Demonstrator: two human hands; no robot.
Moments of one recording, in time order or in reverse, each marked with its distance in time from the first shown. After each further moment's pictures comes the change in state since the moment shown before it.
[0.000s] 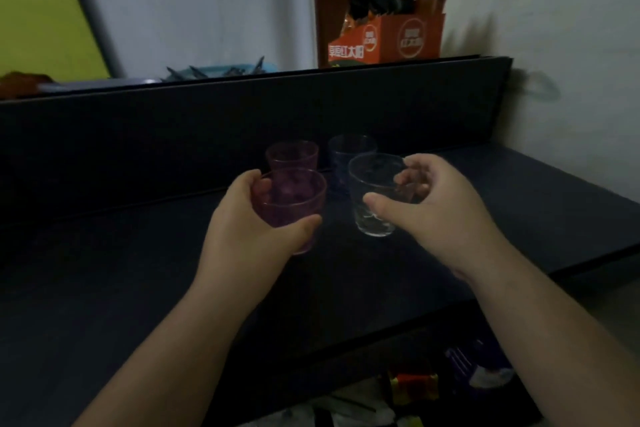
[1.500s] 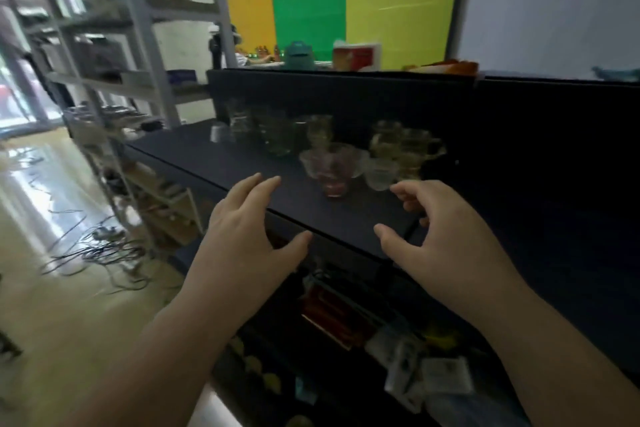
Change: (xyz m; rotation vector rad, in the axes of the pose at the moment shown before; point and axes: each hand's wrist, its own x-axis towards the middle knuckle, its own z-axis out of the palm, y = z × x) left_hand -0.225 -0.122 -0.380 0.763 0.567 -0.296; right_hand -0.196 -0.219 0.313 0.015 -0.673 -0.753
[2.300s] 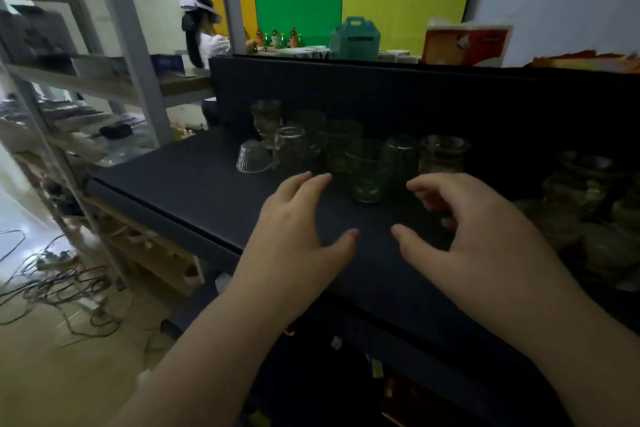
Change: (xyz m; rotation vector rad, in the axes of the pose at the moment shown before) left_hand 0.249 -0.231 0.035 -0.207 -0.120 0.187; right_hand 0.228 -0.082 0.213 -0.185 0.048 0.100
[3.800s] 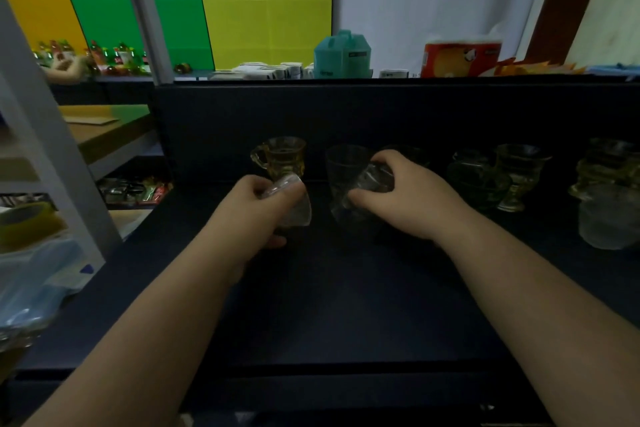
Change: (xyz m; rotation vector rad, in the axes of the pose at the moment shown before) left_hand 0.215 -0.247 -0.078 -0.682 -0.538 -0.348; right_hand 0.201 -0.111 0.182 -0.180 0.022 0.595
